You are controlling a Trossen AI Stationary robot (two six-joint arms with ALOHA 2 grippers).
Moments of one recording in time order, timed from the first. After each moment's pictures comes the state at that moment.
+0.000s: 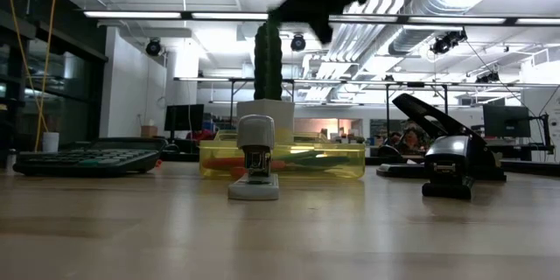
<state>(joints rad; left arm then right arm) 0.00 0.84 0.91 -0.04 -0.30 -0.14 -0.13 1.53 1.12 -0.01 -0.21 0.21</state>
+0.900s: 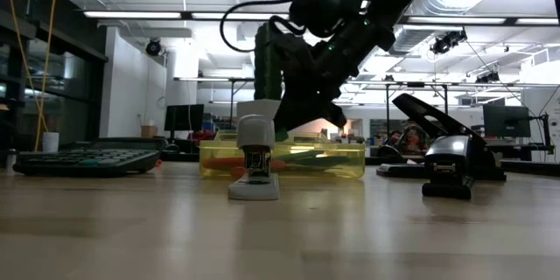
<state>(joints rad) 0.00 0.84 0.91 -0.04 -0.30 -0.15 -0.12 1.85 1.12 -0.09 -0.13 0.56</state>
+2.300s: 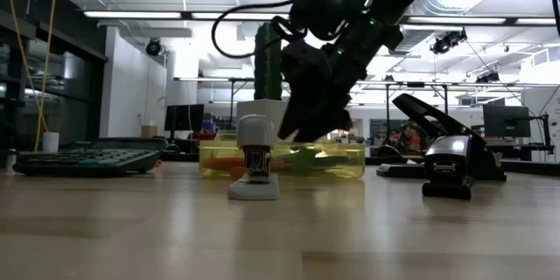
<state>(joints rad) 0.00 0.84 0.91 -0.06 -0.30 -0.17 -0.07 1.86 1.11 -0.17 -0.12 0.45</state>
